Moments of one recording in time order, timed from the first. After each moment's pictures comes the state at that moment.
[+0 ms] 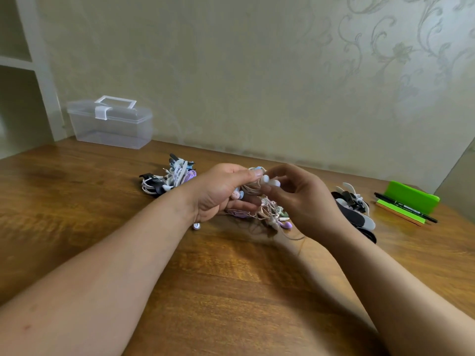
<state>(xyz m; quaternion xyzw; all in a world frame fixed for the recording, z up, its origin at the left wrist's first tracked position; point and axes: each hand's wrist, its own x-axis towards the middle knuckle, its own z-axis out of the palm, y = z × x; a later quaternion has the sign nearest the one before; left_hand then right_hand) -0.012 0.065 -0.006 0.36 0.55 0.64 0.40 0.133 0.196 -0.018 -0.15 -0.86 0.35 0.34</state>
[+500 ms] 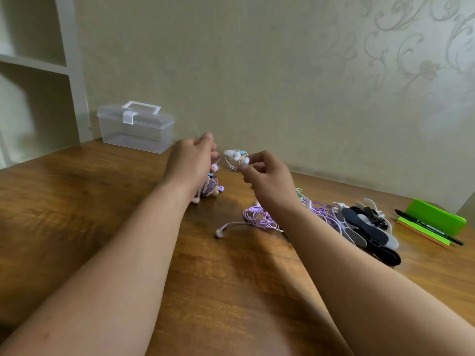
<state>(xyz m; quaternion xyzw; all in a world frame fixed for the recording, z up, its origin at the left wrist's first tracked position) -0.087 0.031 0.009 0.21 0.68 0.70 0.04 0.019 0.164 -0.010 -0.17 -0.80 0.45 0.37</state>
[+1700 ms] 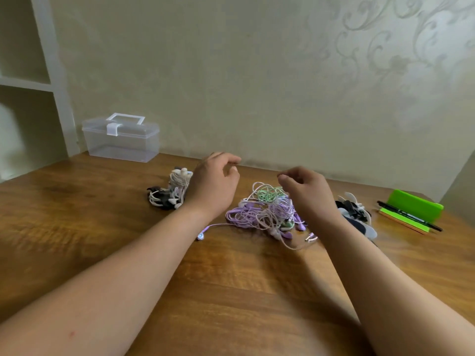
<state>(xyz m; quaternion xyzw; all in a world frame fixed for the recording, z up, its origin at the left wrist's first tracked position) -0.040 0.076 -0.011 0.41 0.73 0.53 -0.13 0.108 0.220 -0.003 -0.26 -0.80 0.38 0.40</state>
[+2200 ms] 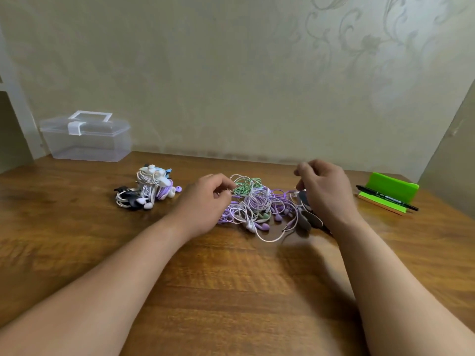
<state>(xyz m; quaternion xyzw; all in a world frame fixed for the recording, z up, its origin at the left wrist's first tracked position) -0.017 0.088 -0.040 0.48 0.75 0.45 0.00 0.161 0.266 -0.007 -0.33 -0.77 0.31 0.45</state>
